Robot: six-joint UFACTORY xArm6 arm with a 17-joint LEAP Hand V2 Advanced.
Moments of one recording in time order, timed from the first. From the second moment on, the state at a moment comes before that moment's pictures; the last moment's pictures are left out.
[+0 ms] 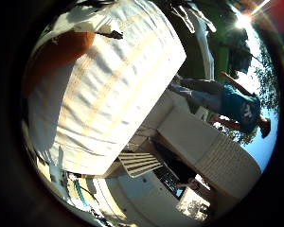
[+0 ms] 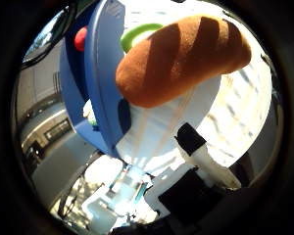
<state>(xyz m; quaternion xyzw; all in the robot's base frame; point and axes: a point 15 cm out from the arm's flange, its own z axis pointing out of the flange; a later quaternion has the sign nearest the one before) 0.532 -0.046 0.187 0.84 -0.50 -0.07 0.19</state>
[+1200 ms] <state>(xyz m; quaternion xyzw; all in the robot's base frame) 0.405 0.001 0.416 0.84 -0.51 -0.03 0.19</state>
